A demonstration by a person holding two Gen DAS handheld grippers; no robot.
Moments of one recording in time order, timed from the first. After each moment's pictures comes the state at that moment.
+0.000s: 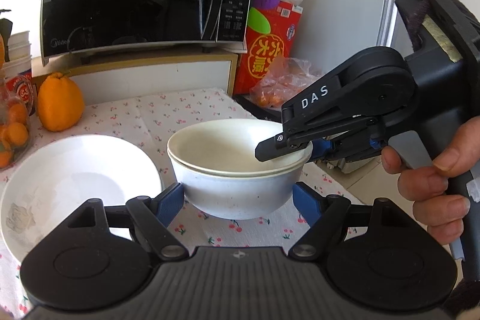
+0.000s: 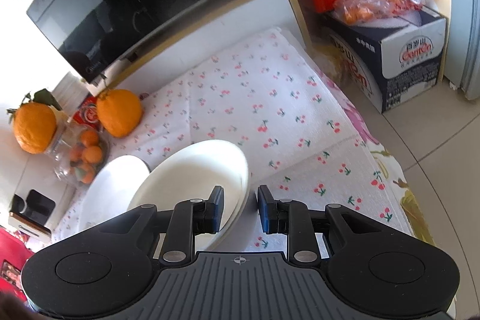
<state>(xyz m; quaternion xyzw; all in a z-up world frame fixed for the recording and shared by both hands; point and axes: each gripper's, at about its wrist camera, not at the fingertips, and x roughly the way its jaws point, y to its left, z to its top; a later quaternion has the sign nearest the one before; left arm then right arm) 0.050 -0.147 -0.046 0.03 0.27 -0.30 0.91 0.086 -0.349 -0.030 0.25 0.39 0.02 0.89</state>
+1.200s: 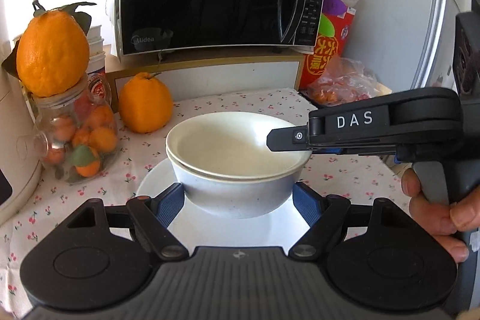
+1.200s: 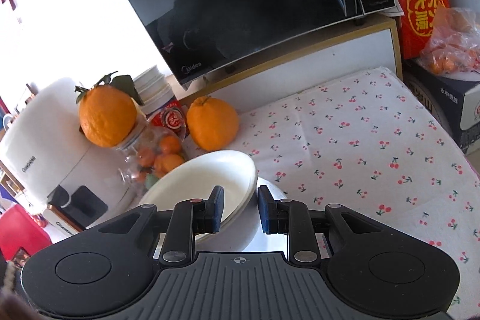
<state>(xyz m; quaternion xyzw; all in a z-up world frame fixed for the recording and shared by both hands) 0.094 -0.052 -0.017 0.05 0.31 -0.24 0.92 0.113 -0.225 -0.008 0.21 0.31 0.10 0.92</state>
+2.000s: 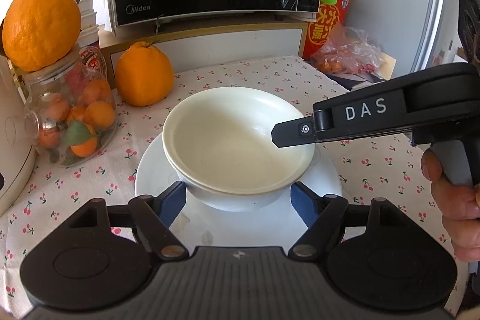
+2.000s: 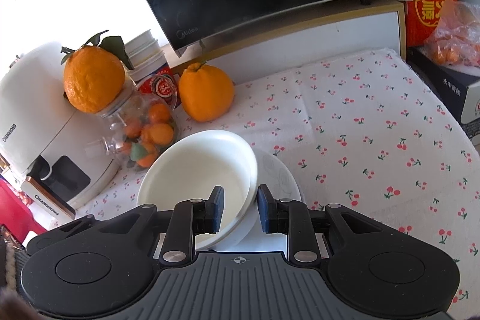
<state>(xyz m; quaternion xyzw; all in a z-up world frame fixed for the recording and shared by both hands) 0.102 -0.046 -0.039 0.07 0.35 -0.25 0.90 0.118 -0.205 -0.027 0.17 0.36 0.10 0.91</state>
